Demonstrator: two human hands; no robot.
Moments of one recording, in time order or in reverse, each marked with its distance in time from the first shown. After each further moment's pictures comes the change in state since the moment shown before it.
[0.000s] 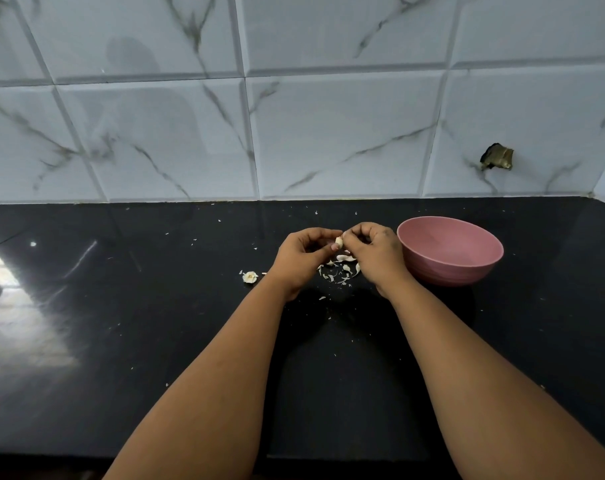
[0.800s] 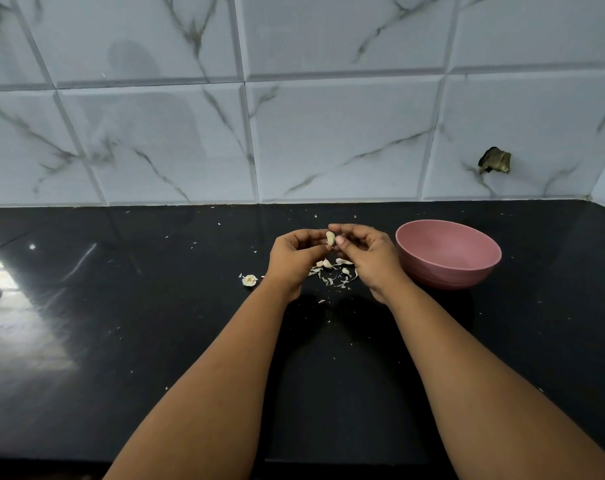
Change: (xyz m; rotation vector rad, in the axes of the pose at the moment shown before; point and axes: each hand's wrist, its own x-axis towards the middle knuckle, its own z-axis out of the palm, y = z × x) left_hand 0.004 -0.004 0.000 -0.242 0.152 -0.055; right_hand -0.008 -0.007 0.003 0.368 -0.163 -0.021
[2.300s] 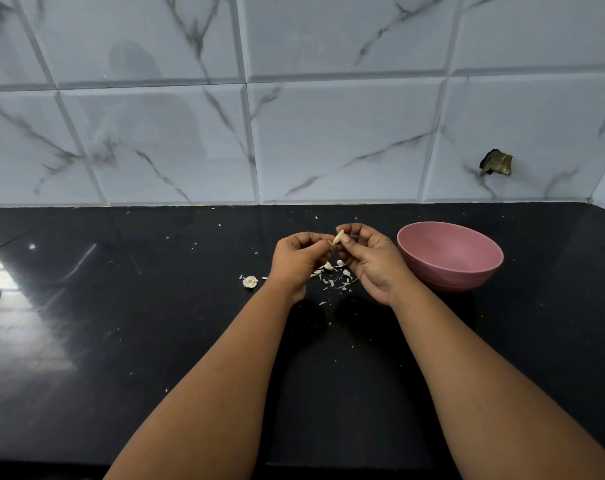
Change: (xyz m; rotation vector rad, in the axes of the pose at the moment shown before) left_hand 0.000 0.003 0.007 0.013 0.069 -0.055; right_hand 0.003 0.001 -0.002 0.412 -0.065 0.172
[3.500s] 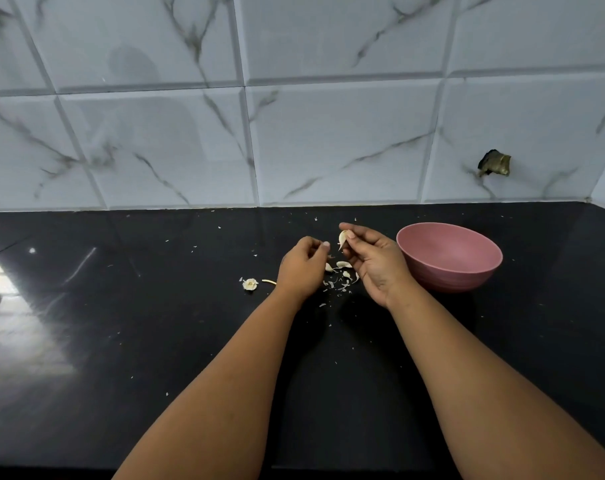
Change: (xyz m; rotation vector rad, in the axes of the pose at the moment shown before) left_hand 0.000 -0.007 0.002 0.534 0.059 -0.005; right_hand 0.001 0.001 0.000 0.055 0.146 -0.023
